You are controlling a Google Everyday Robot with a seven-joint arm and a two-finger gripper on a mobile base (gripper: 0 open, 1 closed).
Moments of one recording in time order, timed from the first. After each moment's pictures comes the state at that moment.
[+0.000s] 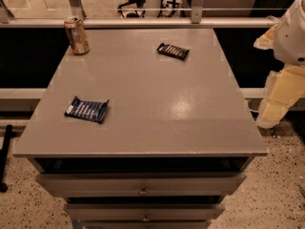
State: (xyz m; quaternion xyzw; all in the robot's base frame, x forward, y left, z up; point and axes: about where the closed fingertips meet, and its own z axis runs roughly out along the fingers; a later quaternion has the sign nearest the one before) arm 0.438 -0.217 0.977 -0.60 0.78 -0.04 0.16
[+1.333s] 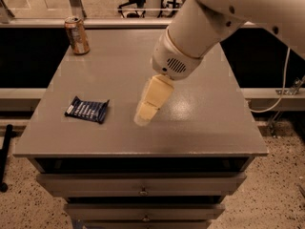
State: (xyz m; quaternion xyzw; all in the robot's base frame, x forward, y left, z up) arm 0.488 -0.003 0.921 -0.61 0.75 0.14 0.22
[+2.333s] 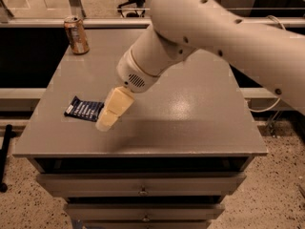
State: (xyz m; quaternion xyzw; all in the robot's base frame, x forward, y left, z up) arm 0.507 0.085 0.883 -0.61 0.72 0.21 0.26
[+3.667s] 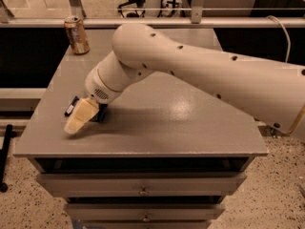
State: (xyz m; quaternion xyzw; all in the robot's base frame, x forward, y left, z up) arm 0.536 0.183 0.833 -0.61 0.69 0.25 0.30
